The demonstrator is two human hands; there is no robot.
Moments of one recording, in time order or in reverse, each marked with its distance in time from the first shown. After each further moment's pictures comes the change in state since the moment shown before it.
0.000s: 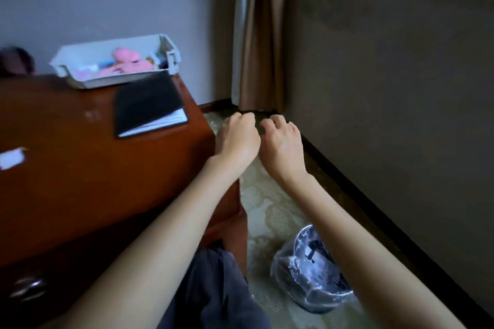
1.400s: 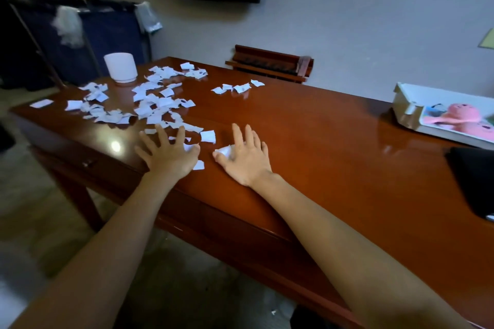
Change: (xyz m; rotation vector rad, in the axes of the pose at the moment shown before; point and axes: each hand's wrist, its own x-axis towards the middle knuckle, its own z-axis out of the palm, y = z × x) left_hand -0.256 -0.530 -0.269 0.294 0.207 -1.215; right_hand -0.069 -0.585 0.078 0.487 -0.832 -0.730
